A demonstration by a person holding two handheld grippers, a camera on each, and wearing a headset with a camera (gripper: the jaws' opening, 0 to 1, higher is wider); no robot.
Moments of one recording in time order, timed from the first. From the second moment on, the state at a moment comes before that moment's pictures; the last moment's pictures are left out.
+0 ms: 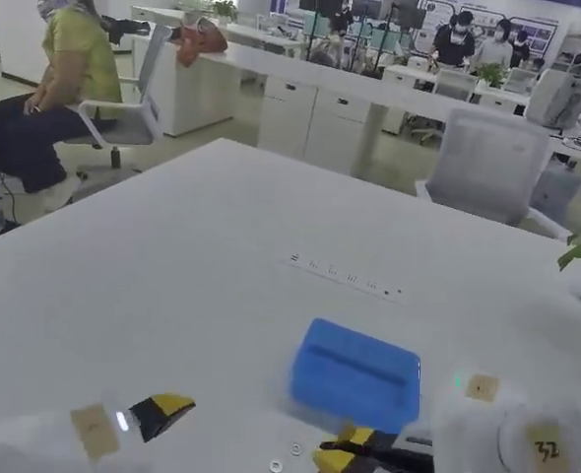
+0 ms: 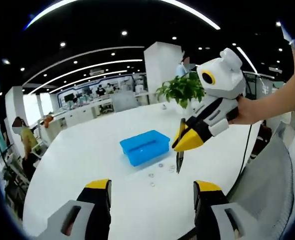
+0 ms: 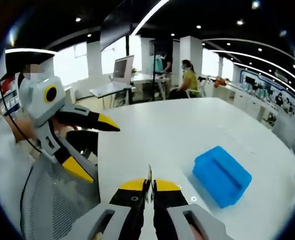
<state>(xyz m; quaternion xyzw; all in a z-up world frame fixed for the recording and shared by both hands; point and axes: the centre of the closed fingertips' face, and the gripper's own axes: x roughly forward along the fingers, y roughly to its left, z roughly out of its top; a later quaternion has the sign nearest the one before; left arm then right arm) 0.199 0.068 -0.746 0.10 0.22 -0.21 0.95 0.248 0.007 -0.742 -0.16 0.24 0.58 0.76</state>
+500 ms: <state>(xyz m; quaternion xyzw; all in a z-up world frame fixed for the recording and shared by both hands) 0.212 0.086 -0.768 0.09 0.23 -0.15 0.96 0.291 0.034 -0.769 -0.10 0.24 0.55 0.79</state>
